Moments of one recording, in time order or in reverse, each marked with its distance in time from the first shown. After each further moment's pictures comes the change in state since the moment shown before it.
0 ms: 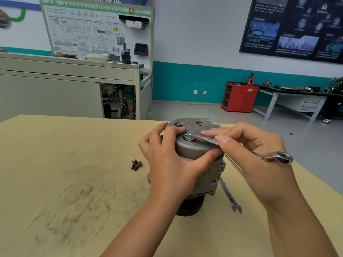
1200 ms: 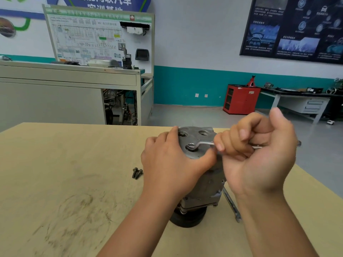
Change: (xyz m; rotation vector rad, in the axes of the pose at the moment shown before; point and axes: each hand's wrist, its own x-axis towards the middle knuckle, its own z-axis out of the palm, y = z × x) left_hand 0.031 0.014 -0.008 0.447 -0.225 -0.040; right_hand 0.029 -0.013 0.029 0.891 0.250 0.009
